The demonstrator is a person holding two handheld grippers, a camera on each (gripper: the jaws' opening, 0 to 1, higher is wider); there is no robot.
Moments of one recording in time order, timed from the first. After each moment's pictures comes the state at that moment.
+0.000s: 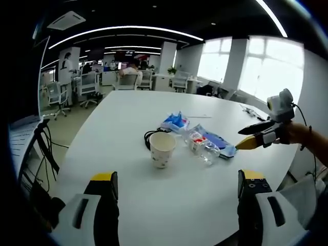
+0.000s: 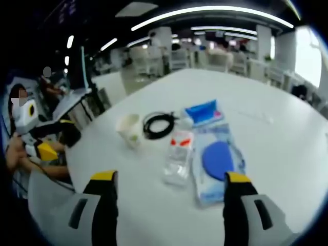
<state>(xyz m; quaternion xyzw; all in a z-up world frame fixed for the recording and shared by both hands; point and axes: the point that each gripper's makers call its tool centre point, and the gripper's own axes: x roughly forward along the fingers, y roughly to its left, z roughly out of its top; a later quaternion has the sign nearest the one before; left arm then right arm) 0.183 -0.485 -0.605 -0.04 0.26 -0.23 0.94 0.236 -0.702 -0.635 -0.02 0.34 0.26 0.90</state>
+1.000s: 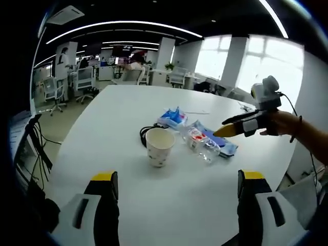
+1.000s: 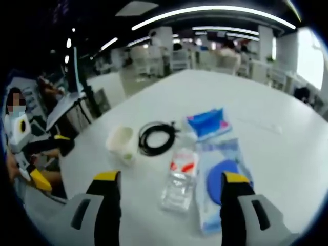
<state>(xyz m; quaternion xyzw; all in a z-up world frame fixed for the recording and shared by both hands) 0.199 -0.493 -0.622 -0.04 0.27 -0.24 0.93 0.292 -0.674 -0.645 -0.02 0.35 0.26 0.90</state>
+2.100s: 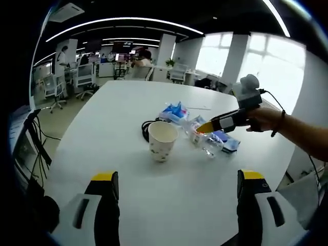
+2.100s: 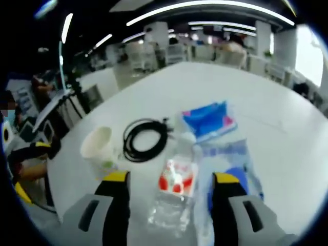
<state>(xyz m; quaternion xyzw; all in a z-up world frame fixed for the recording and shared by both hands) 0.199 -0.486 -0.634 -0.04 0.29 -0.24 0.92 0.334 -0.661 -0.686 -0.04 0.37 0.24 0.89</state>
